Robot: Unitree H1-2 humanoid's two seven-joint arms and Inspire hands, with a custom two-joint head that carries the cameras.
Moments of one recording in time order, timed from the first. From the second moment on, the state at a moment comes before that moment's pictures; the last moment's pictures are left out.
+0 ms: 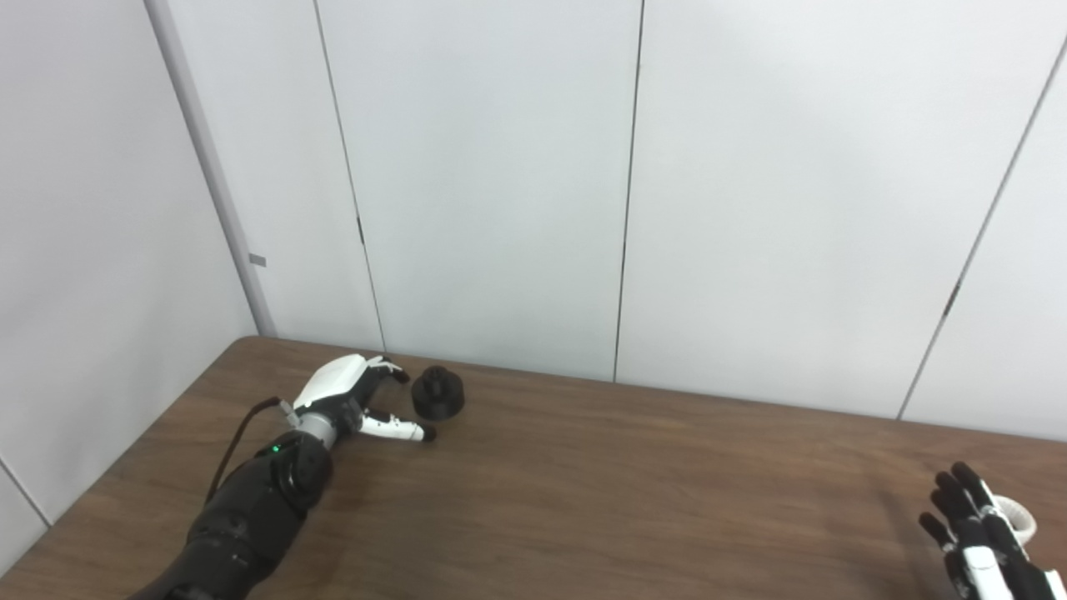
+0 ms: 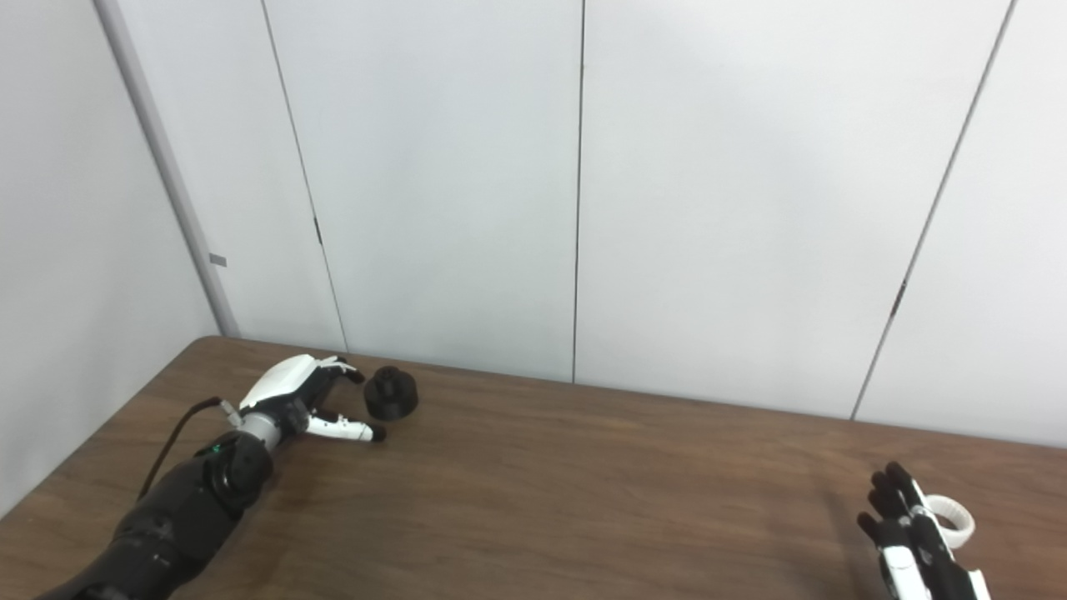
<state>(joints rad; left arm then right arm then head) -0.69 0.54 -0.22 0.94 0.51 -0.11 0.10 -0.12 -0.14 -0.16 0.08 0.21 -0.14 0.10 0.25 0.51</state>
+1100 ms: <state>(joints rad) -0.75 0.51 -0.25 1.02 0.51 -0.18 0.12 -0.11 -0.13 -0.16 0.07 0.19 -0.13 0.08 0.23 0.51</state>
